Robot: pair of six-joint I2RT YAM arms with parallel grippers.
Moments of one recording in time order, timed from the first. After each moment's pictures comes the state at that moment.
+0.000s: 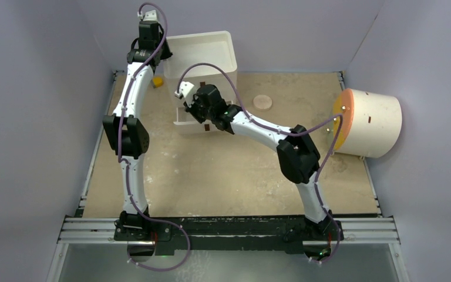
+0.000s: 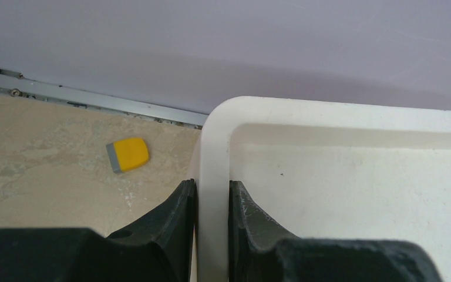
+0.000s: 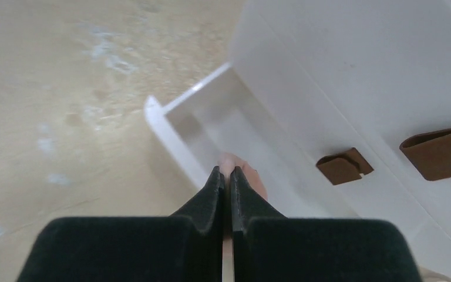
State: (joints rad) left arm -0.10 2.27 2.41 -0.58 -0.08 -0.30; right arm 0.82 2.08 1.76 -0.15 -0.08 -0.26
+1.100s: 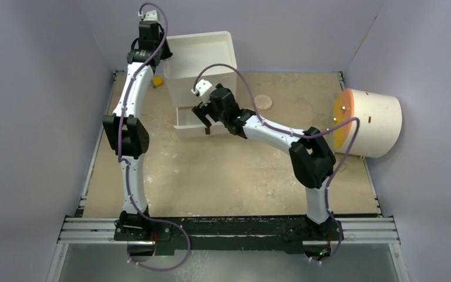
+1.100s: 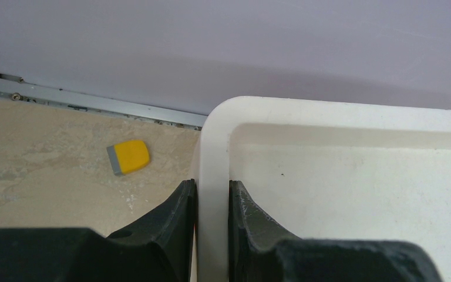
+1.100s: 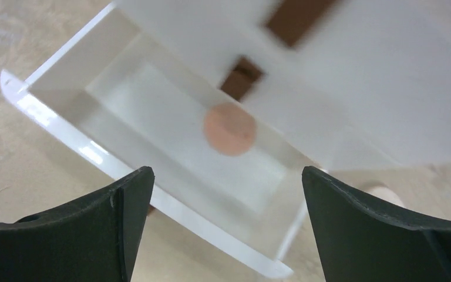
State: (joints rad) left arm -0.10 2.27 2.41 -0.58 -0.08 -0.28; right arm 0.78 2.03 1.58 -0.05 0.18 -0.27
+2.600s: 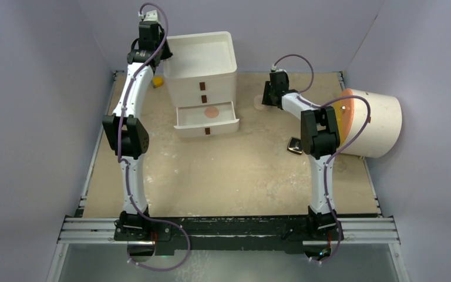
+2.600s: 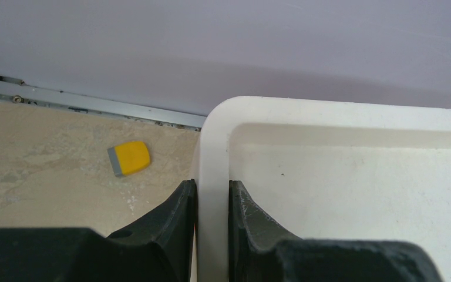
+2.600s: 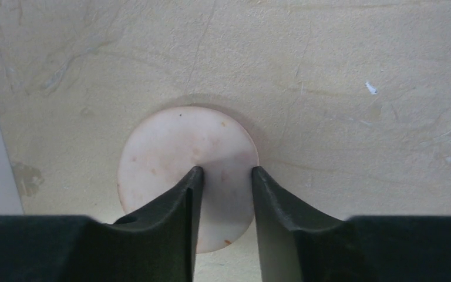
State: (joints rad) left arm -0.10 2.26 2.40 -0.56 -0.08 -0.28; right arm 0.22 2.30 1.73 -0.19 0.11 0.29
